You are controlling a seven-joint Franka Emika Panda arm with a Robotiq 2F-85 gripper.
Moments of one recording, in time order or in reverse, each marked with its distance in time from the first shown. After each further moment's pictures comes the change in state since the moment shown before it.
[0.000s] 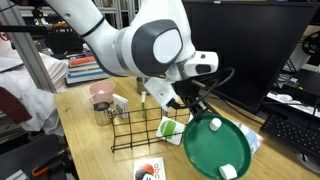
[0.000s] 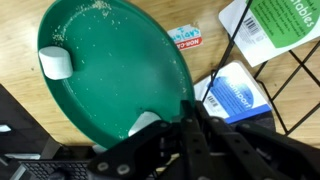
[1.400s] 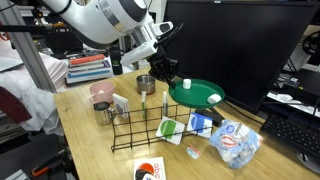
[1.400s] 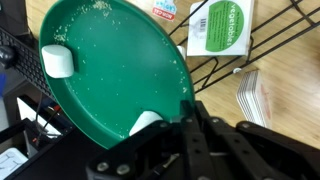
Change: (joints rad) arm 0.081 -0.078 0.259 0.095 -0.346 -0.347 -0.118
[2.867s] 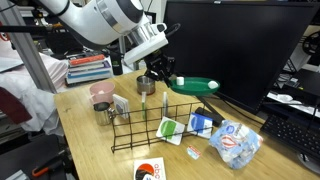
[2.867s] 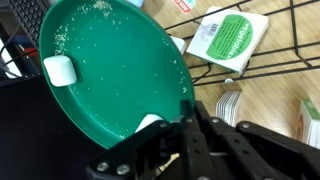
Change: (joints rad) arm -0.043 0.004 0.068 -0.001 -0.021 0.014 -0.390
